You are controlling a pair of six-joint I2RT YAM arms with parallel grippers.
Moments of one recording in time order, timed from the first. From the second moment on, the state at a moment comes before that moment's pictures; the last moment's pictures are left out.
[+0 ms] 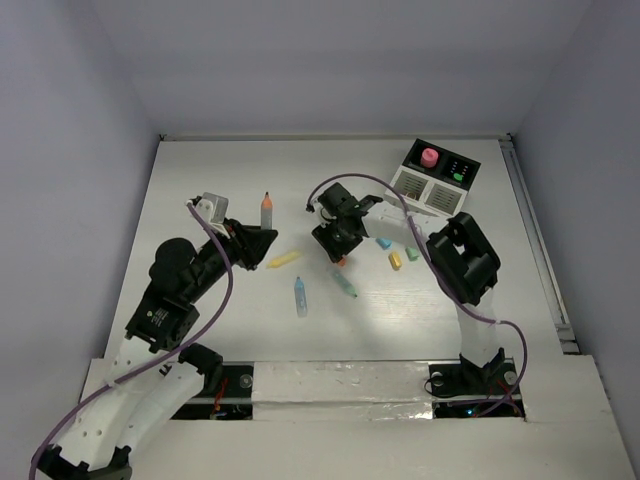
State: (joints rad) left arm -0.47 0.58 0.73 -0.20 0.20 -0.41; right arm 0.73 2.05 1.51 -0.60 -0.07 -0.02
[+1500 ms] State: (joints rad) left arm -0.45 0.68 0.72 -0.19 0.21 -0.39; right arm 0.86 1.64 1.43 0.26 -0.09 0.66
